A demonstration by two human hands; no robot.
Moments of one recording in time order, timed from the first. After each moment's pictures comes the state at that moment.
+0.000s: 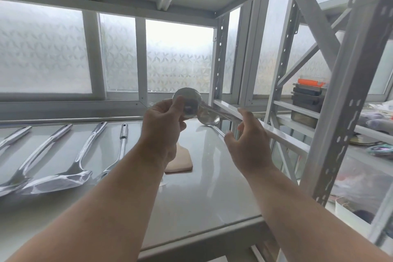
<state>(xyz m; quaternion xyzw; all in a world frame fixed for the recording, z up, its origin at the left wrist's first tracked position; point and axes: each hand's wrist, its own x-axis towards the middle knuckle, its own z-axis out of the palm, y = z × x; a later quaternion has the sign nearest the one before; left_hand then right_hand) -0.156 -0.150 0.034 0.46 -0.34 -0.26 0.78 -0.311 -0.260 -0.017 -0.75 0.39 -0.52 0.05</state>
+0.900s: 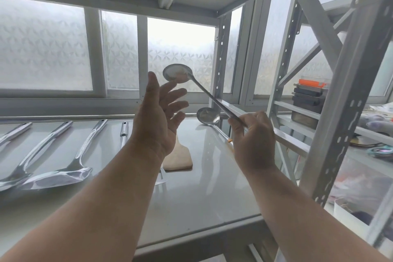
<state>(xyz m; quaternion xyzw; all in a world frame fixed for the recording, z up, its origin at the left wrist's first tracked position) -0.145 -0.146 0.042 0.32 -0.29 -0.35 0.83 -0.311 -0.262 -0.014 -0.71 0.37 -0.60 0.01</state>
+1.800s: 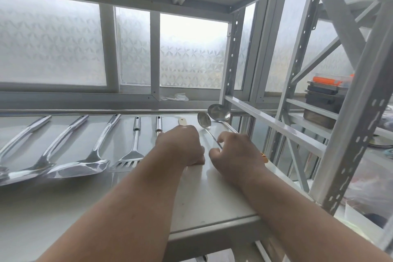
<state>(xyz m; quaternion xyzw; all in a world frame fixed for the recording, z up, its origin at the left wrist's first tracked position) -0.136 -0.164 -0.002 0.84 -0.53 0.01 0.13 -0.281 -0.211 -0.012 -0.85 0.45 -0.27 0.06</state>
